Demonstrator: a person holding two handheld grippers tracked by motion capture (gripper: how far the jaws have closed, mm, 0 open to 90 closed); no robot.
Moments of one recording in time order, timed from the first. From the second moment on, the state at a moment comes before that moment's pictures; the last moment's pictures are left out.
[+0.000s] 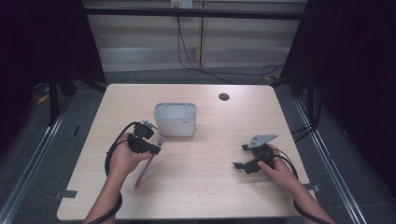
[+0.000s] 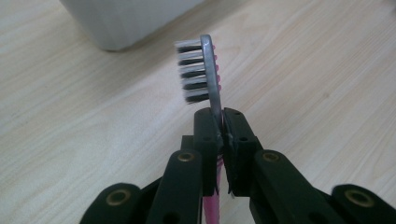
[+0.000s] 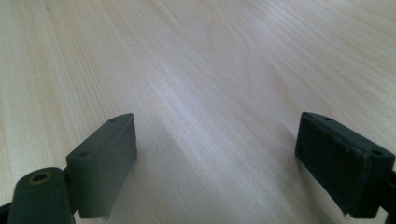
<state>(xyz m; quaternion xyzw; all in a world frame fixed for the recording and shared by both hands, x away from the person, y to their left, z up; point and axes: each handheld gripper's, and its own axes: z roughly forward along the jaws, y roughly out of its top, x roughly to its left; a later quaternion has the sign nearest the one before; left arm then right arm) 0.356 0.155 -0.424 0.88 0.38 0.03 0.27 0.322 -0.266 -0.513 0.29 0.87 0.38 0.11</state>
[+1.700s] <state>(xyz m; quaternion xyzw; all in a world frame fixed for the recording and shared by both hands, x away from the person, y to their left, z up) 0.361 0.176 -0.366 0.77 0.43 0.13 0.45 0.322 -0.266 -0.513 0.29 0.87 0.38 0.11</state>
